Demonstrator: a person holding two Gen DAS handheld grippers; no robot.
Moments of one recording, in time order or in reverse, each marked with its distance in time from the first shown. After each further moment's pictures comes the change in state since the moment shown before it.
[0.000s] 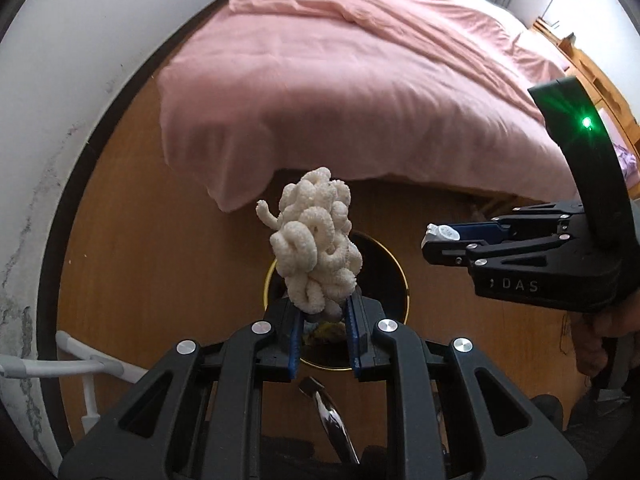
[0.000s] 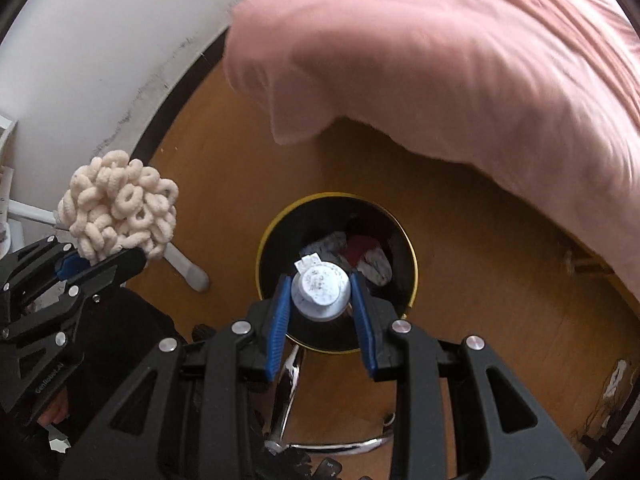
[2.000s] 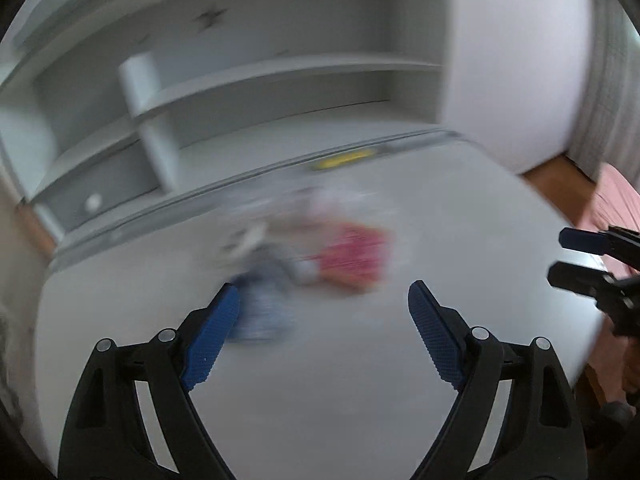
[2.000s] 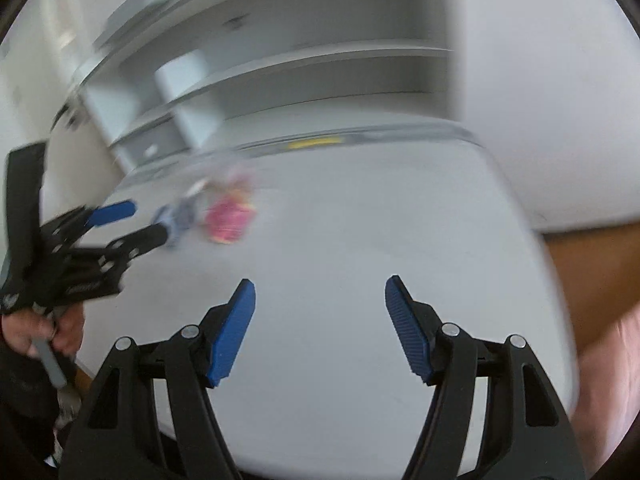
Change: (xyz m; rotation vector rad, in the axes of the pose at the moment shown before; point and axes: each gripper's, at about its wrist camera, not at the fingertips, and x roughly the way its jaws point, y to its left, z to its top) left arm -0.439 0.262 -0.327 -0.887 -0.371 0.828; right arm -0.153 0.554 -0.076 -1.086 -0.272 0.513
